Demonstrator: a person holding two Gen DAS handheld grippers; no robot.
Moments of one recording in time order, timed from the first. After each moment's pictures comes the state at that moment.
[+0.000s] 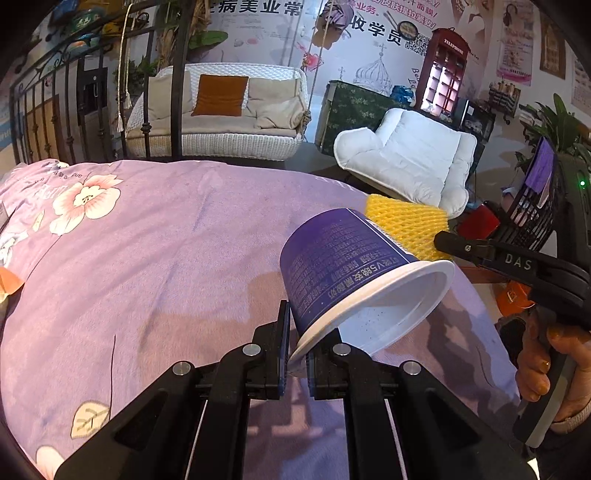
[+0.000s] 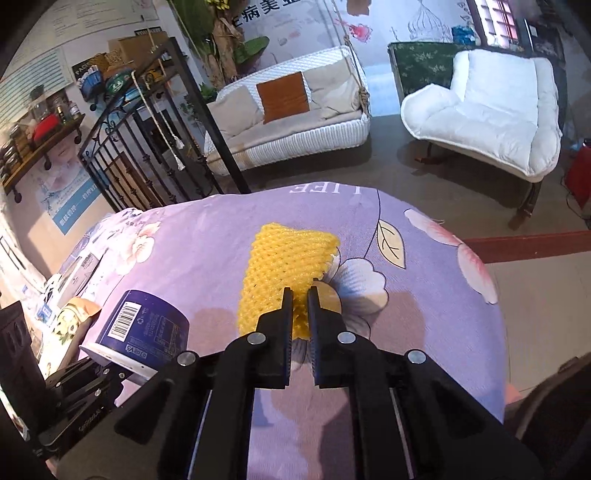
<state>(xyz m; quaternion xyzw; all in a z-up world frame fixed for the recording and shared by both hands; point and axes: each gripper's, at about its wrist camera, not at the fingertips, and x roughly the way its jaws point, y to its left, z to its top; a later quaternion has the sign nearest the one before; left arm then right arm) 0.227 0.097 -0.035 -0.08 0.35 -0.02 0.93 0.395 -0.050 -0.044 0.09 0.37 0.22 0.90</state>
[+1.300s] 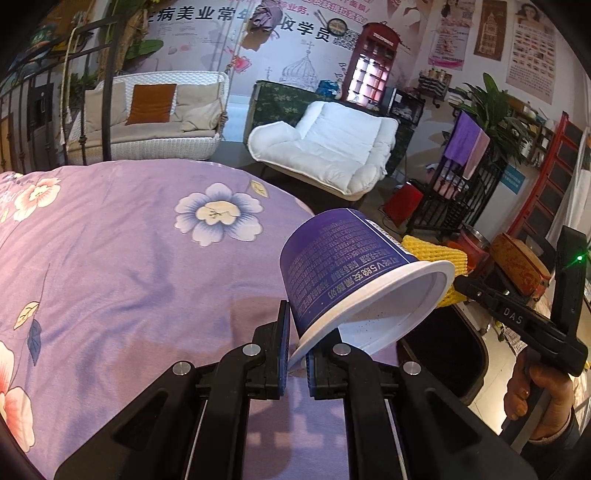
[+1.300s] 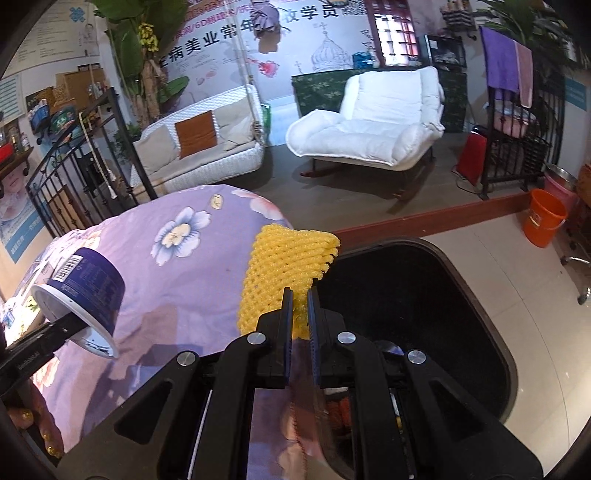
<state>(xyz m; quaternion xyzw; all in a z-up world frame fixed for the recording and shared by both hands) 0.136 -0.019 -0.028 -0.07 0.34 -0.15 0.93 0.184 -0.258 -0.049 0.11 0.34 0.04 0.93</state>
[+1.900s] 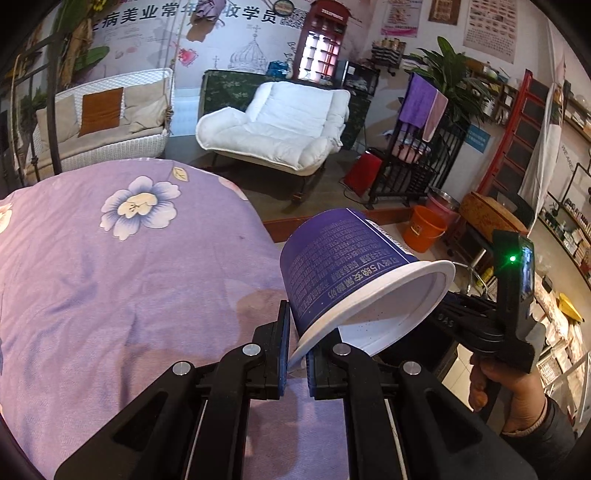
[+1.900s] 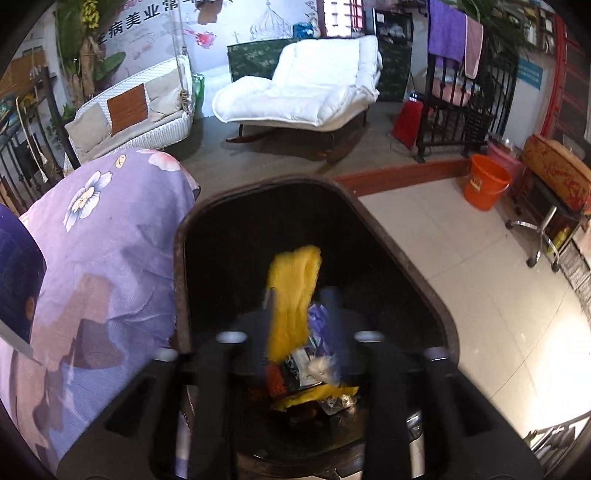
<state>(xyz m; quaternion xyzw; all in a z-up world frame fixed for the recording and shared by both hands) 0.127 -0.098 -0.041 -0.02 0.36 -0.22 0.91 0.172 -0.313 -0.111 0.09 0.40 -0.08 0.91</state>
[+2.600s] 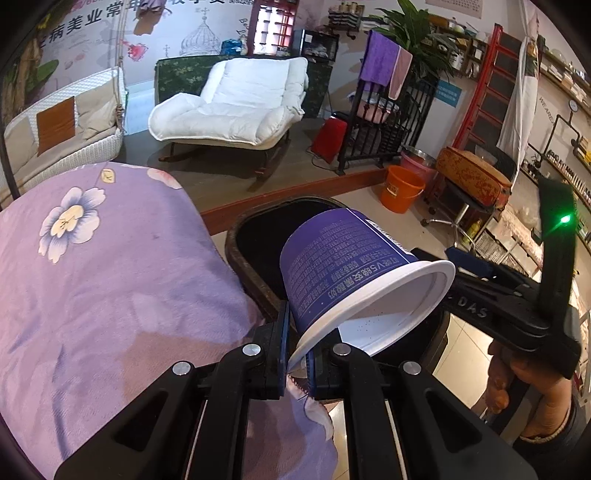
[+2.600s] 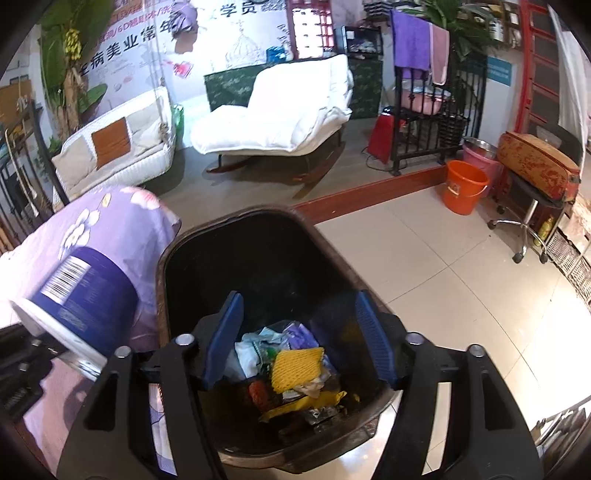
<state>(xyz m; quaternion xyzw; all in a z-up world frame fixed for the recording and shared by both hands) 0.146 -0.172 -0.062 0.04 0.39 -0.27 0.88 0.141 -0.342 -0.084 0.11 0.35 -0.12 0.92</state>
